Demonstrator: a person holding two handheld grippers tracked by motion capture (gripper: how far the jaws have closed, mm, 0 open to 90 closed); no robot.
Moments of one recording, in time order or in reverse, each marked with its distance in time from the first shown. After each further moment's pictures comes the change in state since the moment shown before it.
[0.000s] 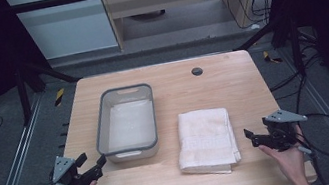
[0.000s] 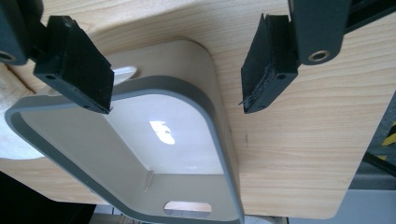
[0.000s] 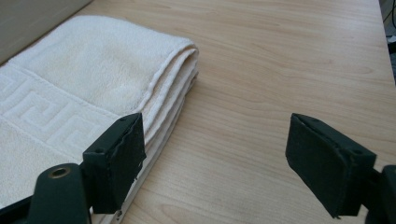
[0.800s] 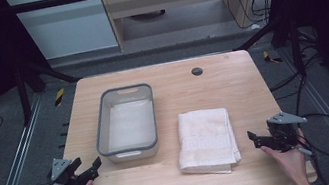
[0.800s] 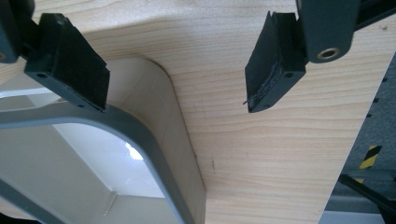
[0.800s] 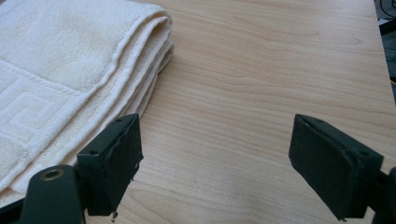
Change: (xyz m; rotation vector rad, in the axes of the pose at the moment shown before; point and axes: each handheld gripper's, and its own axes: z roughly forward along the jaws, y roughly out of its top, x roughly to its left) left arm 0.027 -0.019 0.011 0.052 0.073 -0.040; right arm -0.012 -0.017 0.011 0.043 -0.043 0.022
